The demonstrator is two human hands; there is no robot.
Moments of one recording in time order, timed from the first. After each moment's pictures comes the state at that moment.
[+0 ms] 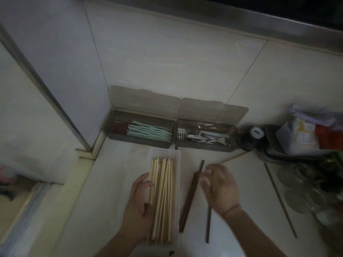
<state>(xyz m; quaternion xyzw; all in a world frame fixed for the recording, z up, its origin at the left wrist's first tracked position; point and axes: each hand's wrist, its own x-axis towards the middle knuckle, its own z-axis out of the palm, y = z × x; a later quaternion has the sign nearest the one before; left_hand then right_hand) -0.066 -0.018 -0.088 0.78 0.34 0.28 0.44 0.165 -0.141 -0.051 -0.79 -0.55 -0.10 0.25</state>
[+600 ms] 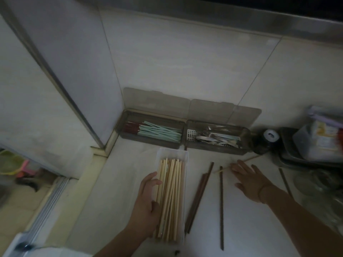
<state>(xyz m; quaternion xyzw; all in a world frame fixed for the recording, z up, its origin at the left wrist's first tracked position) -0.068 -0.022 -0.079 0.79 0.35 0.25 0.43 0.278 -0.157 -0.062 -0.79 -0.53 0.19 -0.25</state>
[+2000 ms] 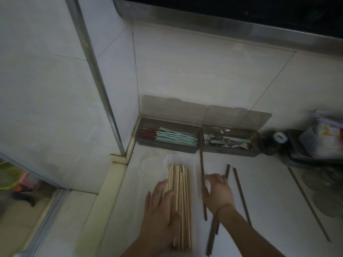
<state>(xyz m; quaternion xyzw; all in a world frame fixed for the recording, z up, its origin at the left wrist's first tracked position) -0.125 0.006 -0.099 0.87 0.32 0.19 0.33 0.075 -0.074 -0.066 -0.90 -0.41 0.06 0.15</state>
